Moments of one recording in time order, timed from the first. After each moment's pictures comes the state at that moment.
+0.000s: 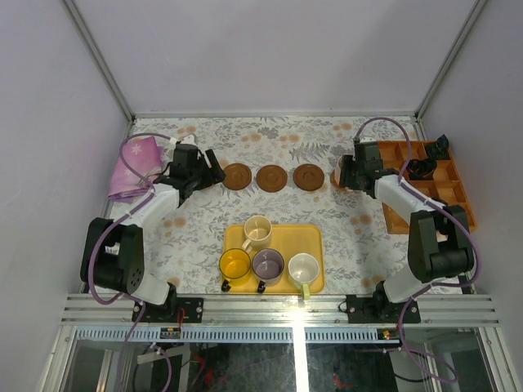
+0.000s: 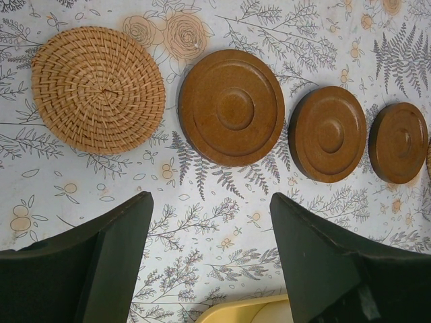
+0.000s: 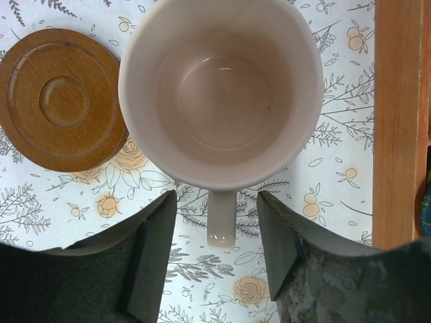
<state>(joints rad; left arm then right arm) -0.21 1.49 0.91 -0.11 0.04 -0.54 0.18 1.58 0.97 -0.24 0.12 0.22</state>
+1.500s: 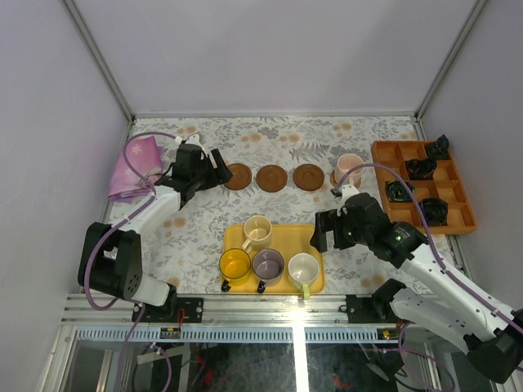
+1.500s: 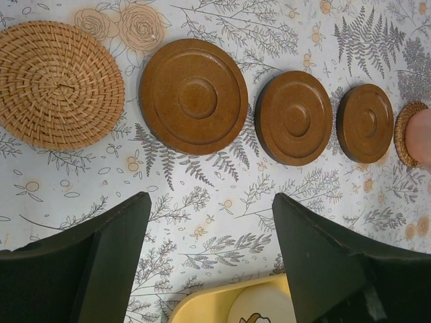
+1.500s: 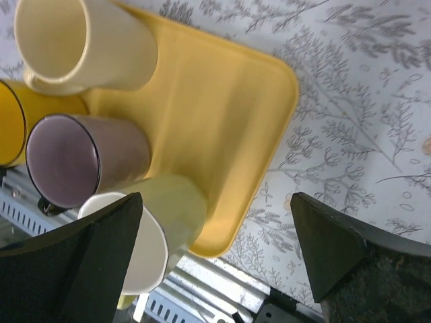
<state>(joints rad) -0.25 1.45 0.91 -0.11 0.10 -0.55 0.65 0.82 0.73 -0.70 -0.06 0.42</state>
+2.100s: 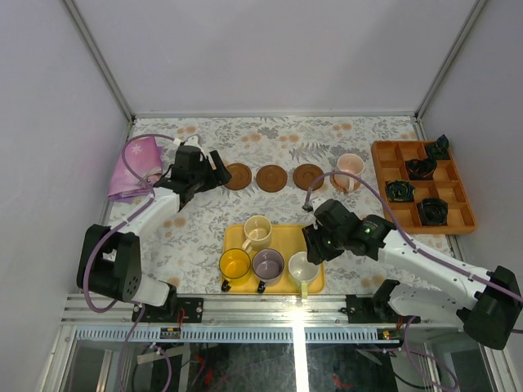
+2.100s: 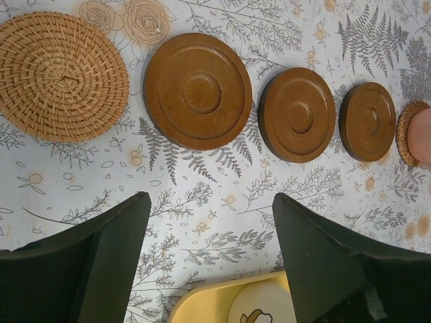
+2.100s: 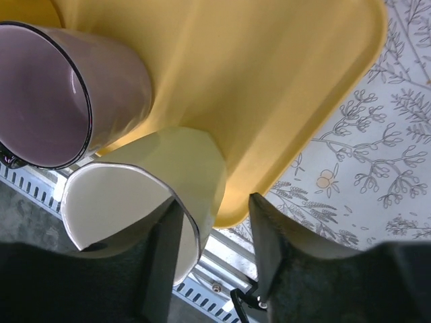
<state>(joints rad) -0.25 1.44 0.90 -0.11 0.09 -0.56 0.85 1.04 0.77 -0.76 -0.07 0.41</state>
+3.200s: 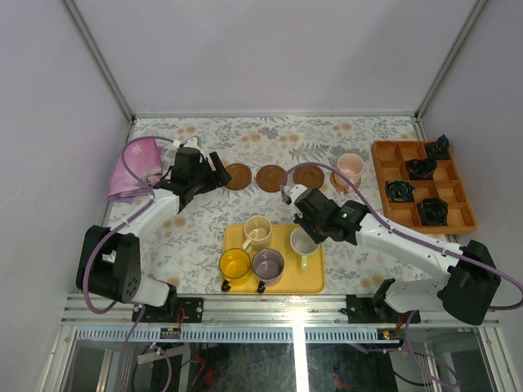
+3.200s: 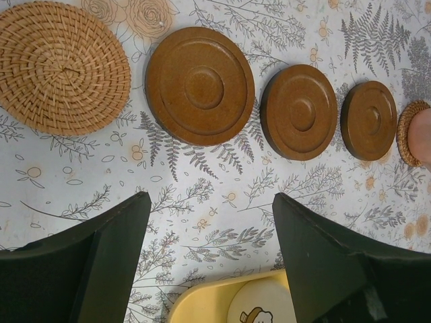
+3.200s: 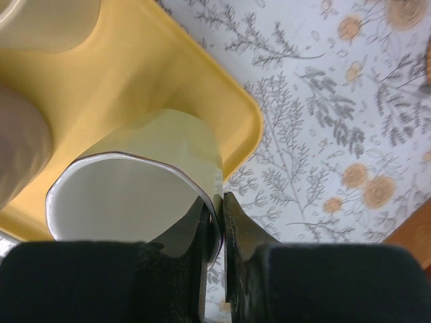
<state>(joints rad) -0.25 1.43 0.88 -0.10 0.09 -0.58 0.89 1.27 0.93 -0.73 0.20 0.07</state>
